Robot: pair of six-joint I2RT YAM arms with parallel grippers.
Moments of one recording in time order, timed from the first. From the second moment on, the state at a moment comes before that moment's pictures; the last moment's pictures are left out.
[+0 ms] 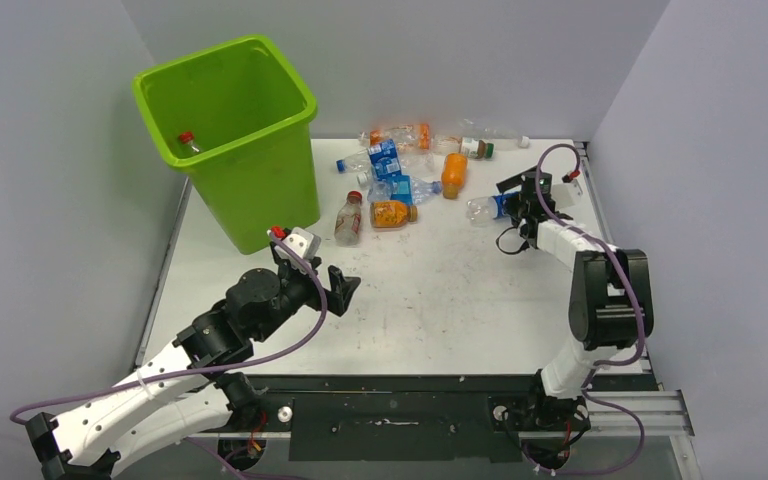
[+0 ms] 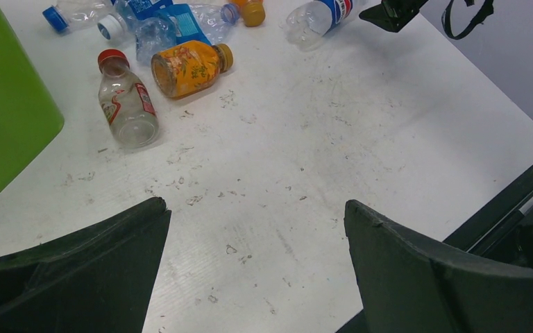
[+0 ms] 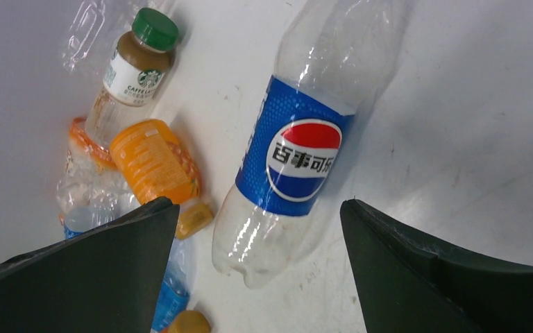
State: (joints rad) left arm -0.91 0.68 0.70 -0.23 -0.27 -0.28; right arm 0.05 1.68 1.00 0.06 0.26 1.07
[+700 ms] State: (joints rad) left arm -0.91 0.71 0.70 -0.24 -0.29 -0.28; right arm 0.02 1.95 1.16 0.07 0.20 1.11
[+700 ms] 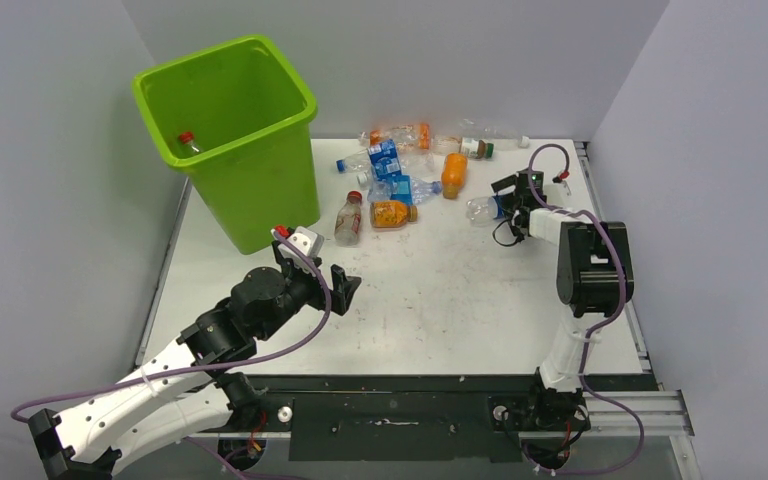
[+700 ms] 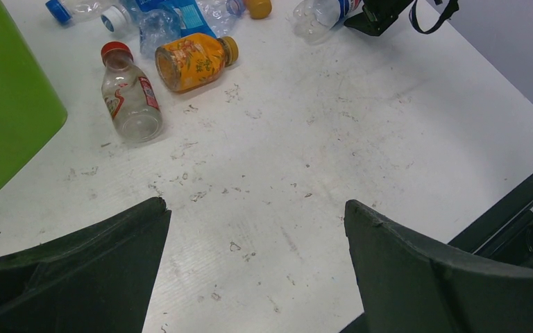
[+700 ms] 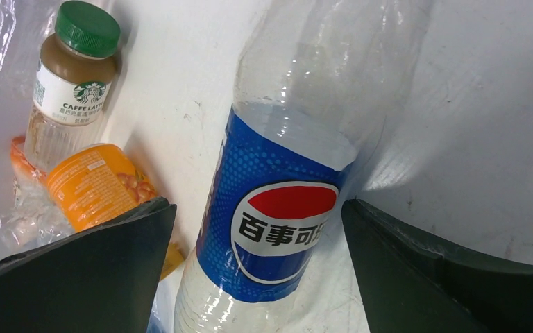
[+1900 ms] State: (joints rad) left arm -0.91 0.67 0.64 -0.18 -0.31 -0.29; right arm 0.37 1.05 0.72 0.23 0.02 0.72
